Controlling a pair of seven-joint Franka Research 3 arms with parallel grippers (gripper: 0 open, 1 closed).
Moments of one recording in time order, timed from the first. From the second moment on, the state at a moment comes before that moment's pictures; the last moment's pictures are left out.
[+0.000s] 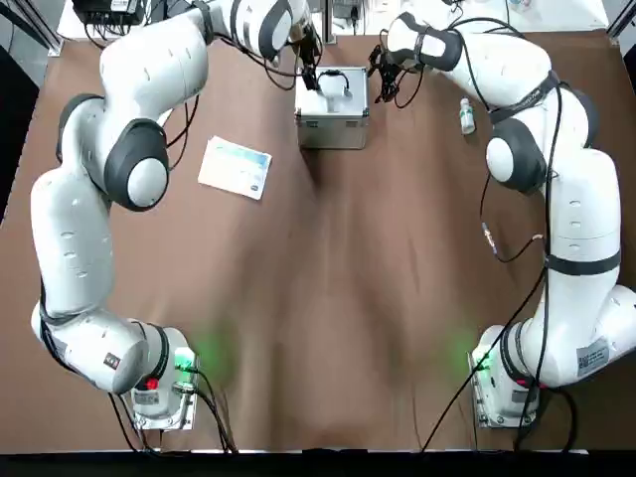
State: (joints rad) left arm -0.46 0.65 -0.23 -1.34 -0.01 2.28 -2.14; right arm 0.34 0.88 0.05 -1.30 0.51 2.35 1.13
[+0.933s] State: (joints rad) left arm -0.52 0.70 -0.22 -1.34 -0.01 2.39 -2.14; right arm 0.33 0.96 0.09 -1.17 0.51 2.27 1.07
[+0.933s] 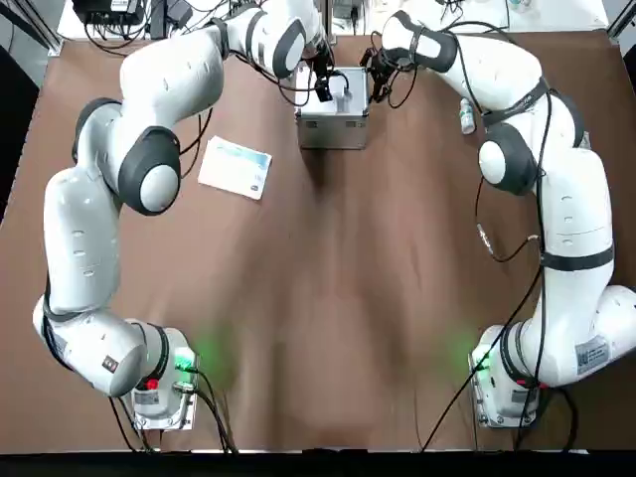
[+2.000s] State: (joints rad) left arm -0.52 0.72 -0.22 -1.34 -0.01 2.42 -2.12; right arm 0.32 0.97 0.09 -1.14 0.51 2.21 1.07
